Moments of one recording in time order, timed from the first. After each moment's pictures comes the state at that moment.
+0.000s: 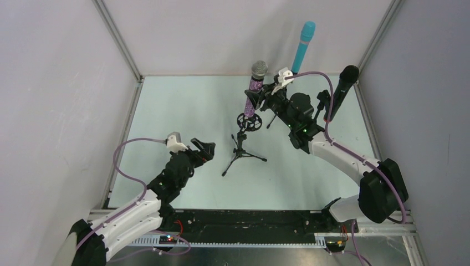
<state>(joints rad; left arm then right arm) -0.64 0.72 0.22 0.20 -0.41 -0.85 0.60 1.40 1.01 0.56 -0.09 0.17</state>
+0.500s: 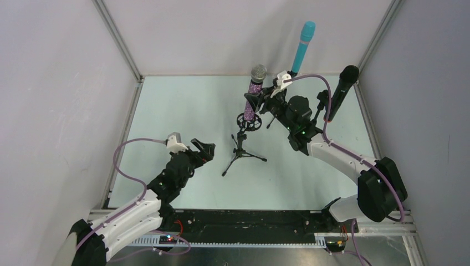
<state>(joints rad) -0.64 0.71 0.22 0.18 -0.41 -0.86 0.60 1.41 0.98 0.59 -0.09 0.18</state>
